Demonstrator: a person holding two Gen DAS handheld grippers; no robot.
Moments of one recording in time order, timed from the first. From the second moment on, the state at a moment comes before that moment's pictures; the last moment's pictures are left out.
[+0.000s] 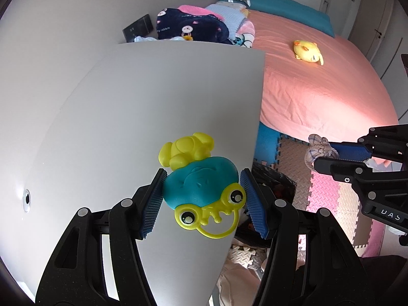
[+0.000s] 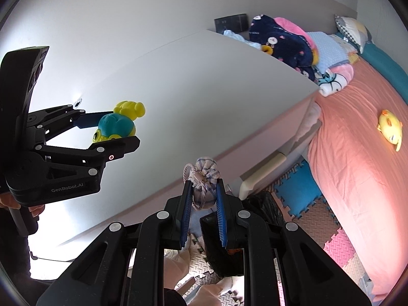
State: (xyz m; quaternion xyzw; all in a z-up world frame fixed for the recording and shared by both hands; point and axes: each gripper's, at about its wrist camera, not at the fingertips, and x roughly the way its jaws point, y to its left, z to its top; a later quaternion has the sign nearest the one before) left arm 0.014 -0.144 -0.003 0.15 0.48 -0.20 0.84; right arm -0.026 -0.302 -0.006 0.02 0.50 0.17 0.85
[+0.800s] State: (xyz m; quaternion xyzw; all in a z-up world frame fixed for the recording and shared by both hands) left arm -0.037 -0.247 -0.010 0.22 0.47 -0.31 0.80; right arm -0.089 -0.406 -0.017 0.09 0.50 0.07 0.86
